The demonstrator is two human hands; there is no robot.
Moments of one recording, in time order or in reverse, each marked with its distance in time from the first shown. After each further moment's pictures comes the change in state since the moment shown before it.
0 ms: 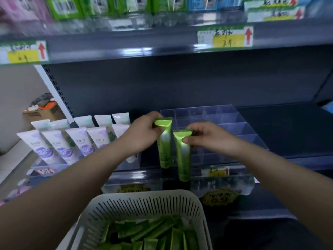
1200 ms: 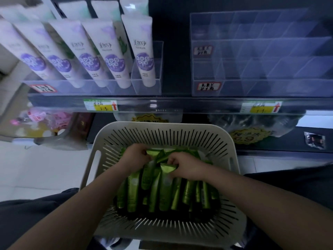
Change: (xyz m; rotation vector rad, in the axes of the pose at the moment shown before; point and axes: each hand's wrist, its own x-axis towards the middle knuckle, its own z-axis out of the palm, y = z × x) left_hand -0.164 -0.219 0.126 -0.055 -0.296 -0.728; right_hand -0.030 0.168 0.239 -0.174 -0.533 0.416
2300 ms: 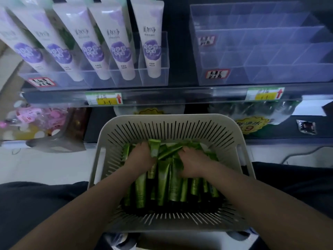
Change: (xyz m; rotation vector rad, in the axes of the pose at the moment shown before) left_hand 0.004 -0.027 0.015 0.329 0.010 0.079; right_hand 0.001 -0.006 0.023 -0.532 0.054 0.132
